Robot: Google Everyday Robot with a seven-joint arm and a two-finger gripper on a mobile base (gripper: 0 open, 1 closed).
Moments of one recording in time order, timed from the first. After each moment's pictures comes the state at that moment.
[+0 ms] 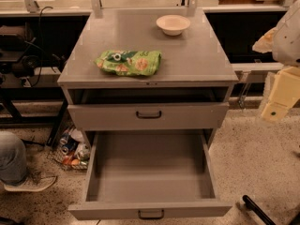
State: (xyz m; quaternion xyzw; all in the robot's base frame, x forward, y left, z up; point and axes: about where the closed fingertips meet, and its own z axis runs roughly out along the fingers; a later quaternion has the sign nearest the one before) arm 0.438 -0.216 0.978 -0.60 0.78 -0.04 0.16
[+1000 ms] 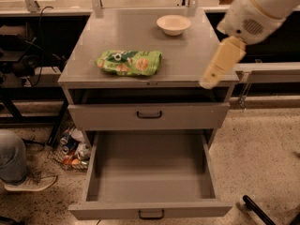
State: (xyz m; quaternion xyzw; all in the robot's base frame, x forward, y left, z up) arm 0.531 -0.150 0.982 -0.56 0.79 0.02 0.25
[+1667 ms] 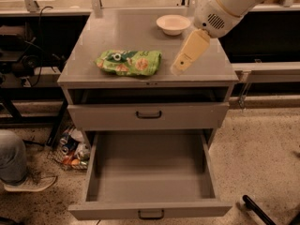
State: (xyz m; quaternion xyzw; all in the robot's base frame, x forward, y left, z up) arm 0.586 -0.099 0.972 -0.54 0.79 0.07 0.28
